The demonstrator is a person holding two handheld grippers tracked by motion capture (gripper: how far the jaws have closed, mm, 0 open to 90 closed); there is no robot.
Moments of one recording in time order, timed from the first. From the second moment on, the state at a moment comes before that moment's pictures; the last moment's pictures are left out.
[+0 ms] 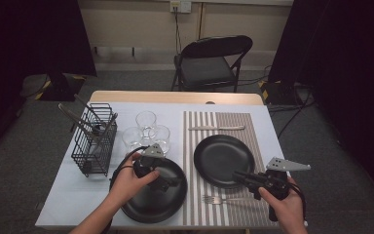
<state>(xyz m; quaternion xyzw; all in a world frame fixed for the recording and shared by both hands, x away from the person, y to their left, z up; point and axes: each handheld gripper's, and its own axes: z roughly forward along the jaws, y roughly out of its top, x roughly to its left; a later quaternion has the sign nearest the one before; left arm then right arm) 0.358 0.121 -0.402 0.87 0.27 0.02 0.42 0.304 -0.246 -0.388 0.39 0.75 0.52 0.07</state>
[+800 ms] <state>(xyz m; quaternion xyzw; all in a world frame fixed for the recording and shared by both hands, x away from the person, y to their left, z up) 0.356 0.125 -0.401 0.86 0.27 0.02 0.43 0.311 -0.258 -0.404 0.39 0.77 0.50 0.09</state>
